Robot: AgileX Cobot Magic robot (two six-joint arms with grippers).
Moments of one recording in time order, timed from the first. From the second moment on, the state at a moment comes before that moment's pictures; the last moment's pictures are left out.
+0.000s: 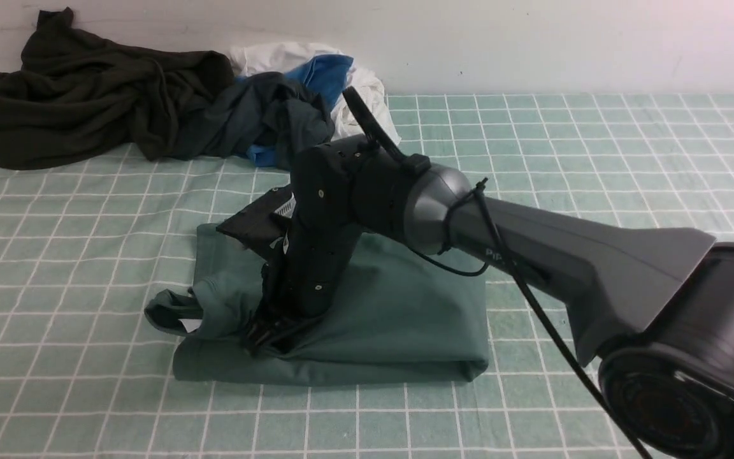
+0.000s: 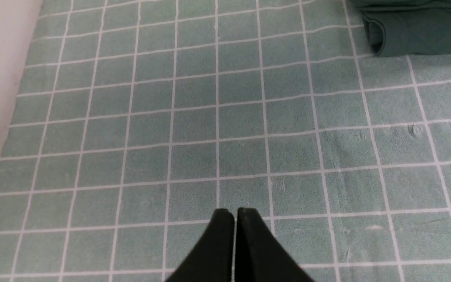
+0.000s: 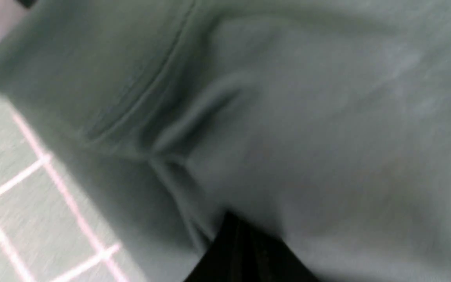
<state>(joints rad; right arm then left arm) 0.78 2.36 -2.10 0.25 1.20 -0.26 -0.22 0.20 -0.59 0.27 1.24 -0.13</state>
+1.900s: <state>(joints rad) 0.36 0.01 -0.24 -0.27 0.42 0.45 -0.22 0.20 -0.59 0.27 1.24 -0.13</state>
